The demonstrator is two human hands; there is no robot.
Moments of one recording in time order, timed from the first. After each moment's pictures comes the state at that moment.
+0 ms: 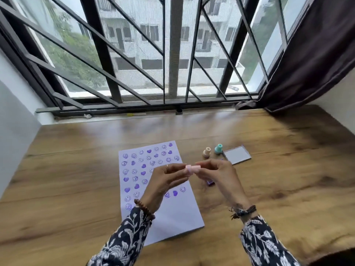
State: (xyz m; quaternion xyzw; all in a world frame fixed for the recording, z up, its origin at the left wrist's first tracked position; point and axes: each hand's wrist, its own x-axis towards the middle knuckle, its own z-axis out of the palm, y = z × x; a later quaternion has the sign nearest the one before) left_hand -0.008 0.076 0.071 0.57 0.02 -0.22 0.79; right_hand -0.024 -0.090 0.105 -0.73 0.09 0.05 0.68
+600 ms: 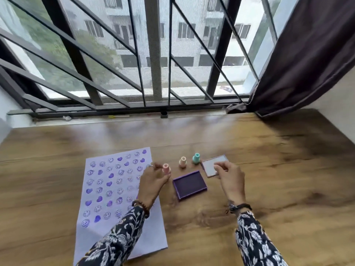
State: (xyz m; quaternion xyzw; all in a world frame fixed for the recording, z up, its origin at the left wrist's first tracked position) left_hand 0.042 -0.004 0.017 0.85 0.06 0.01 0.52; right_hand 0.038 -0.218 0.039 -0.85 0.22 -0.07 0.47
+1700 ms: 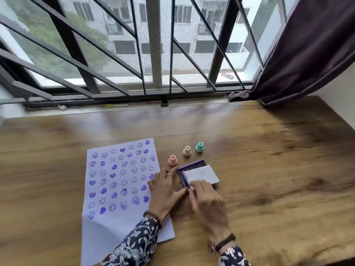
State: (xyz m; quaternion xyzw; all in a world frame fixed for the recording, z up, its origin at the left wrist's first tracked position) left_hand 0.007 -0.017 -0.023 0.95 -0.04 -0.01 0.30; right_hand -0.045 -0.145 0.014 -0.97 -0.08 -0.17 0.17
